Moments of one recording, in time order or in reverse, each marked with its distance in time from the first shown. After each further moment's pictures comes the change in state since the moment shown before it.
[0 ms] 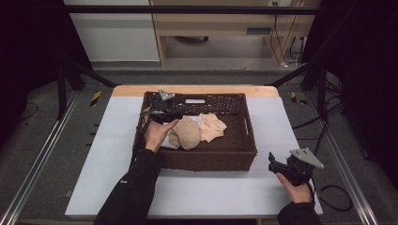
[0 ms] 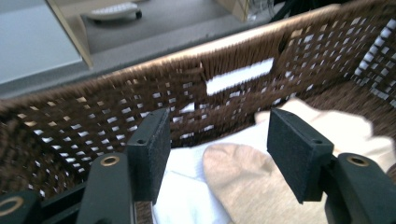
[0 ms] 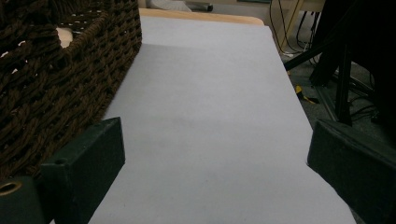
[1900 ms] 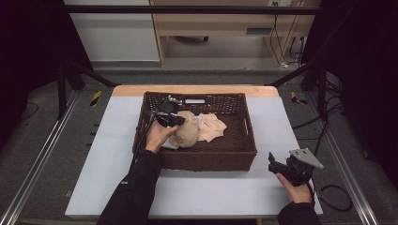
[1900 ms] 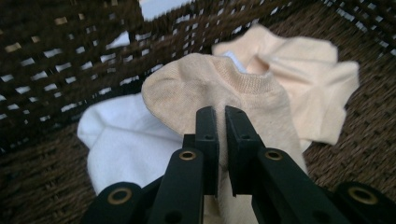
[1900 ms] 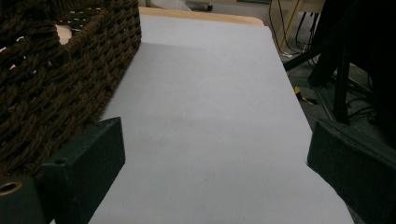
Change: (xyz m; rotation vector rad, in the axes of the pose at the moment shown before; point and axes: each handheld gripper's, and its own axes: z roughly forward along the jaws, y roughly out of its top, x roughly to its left) left arm -0.005 -0.008 0.018 0.206 -0.203 0.023; right arm 0.001 0.000 0.000 -0.001 -0.005 -0.012
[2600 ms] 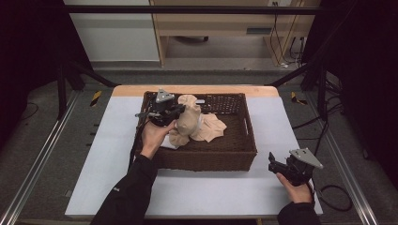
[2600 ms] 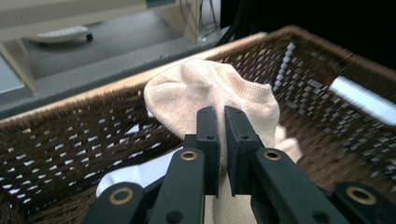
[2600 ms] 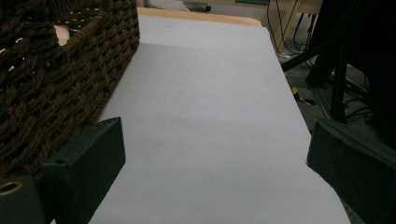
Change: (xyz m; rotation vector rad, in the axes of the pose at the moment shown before) left arm -0.018 0.006 -0.062 -0.343 -0.004 0.020; right arm 0.000 0.001 0.000 -0.001 -0.006 -0.002
